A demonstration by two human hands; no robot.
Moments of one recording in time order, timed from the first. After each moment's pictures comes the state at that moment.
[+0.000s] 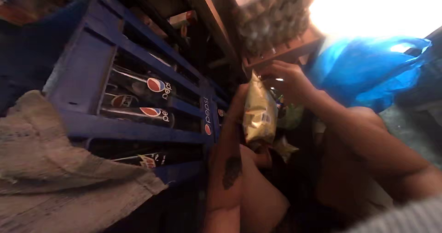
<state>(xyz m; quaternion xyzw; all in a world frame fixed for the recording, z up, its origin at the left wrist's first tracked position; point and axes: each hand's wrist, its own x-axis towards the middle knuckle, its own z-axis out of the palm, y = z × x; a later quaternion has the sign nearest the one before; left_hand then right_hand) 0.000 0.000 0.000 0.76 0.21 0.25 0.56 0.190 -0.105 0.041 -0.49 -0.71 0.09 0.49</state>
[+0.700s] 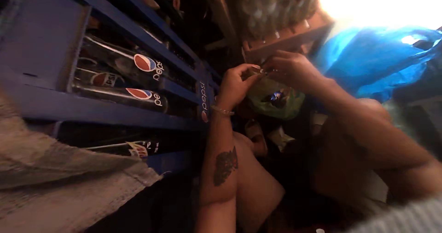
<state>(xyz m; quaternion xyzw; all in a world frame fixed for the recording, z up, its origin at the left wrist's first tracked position) -0.015 -0.009 0.050 0.82 0.33 0.19 0.43 0.192 -0.098 0.028 -0.54 -0.75 0.11 0.36</state>
